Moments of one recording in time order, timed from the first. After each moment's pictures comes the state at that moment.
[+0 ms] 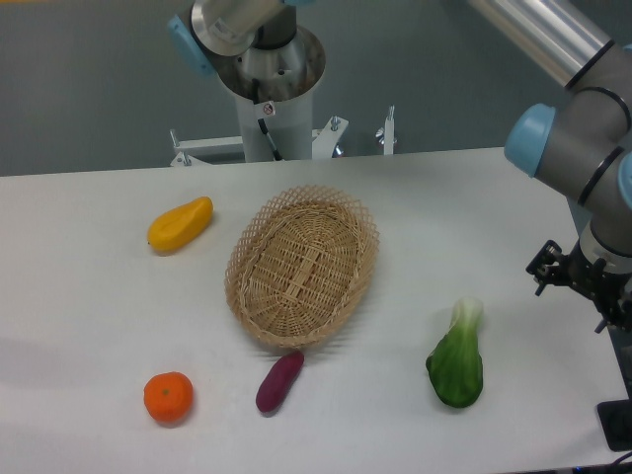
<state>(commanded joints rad) 2.76 -2.25 -1.10 -1.27 1.55 1.50</state>
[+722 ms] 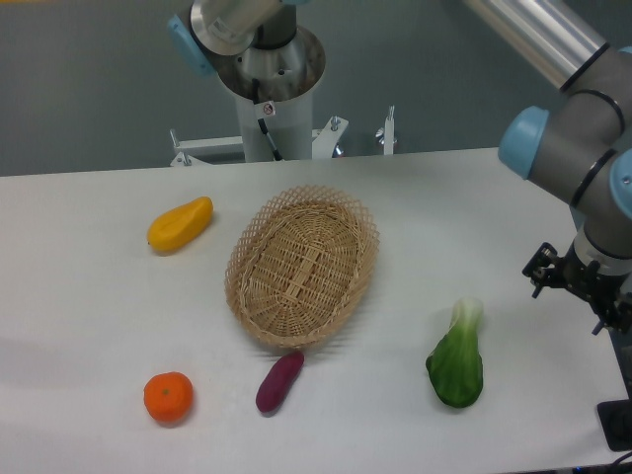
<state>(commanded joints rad) 2.75 -2.20 -1.21 -1.12 1.55 1.34</state>
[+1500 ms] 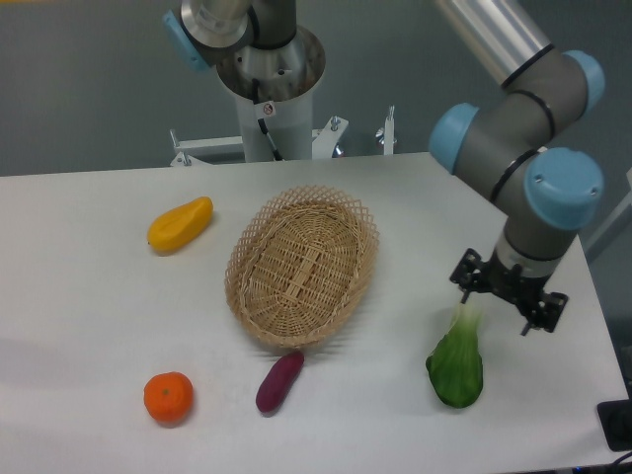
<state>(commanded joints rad) 2.65 -2.12 -1.39 -1.17 1.52 1.26</state>
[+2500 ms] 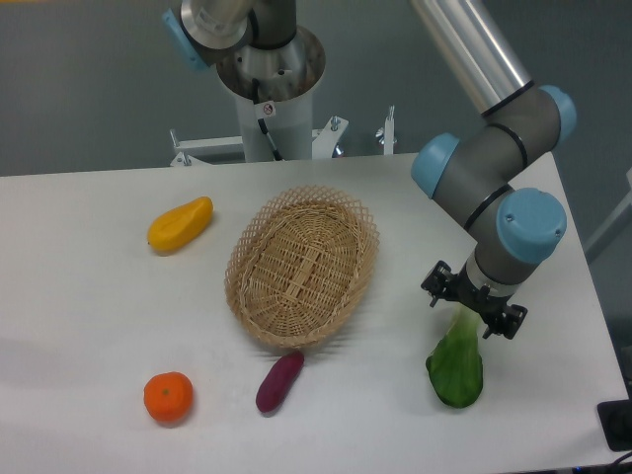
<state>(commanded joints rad) 2.66 -2.19 -1.45 -1.06 1.56 1.27</state>
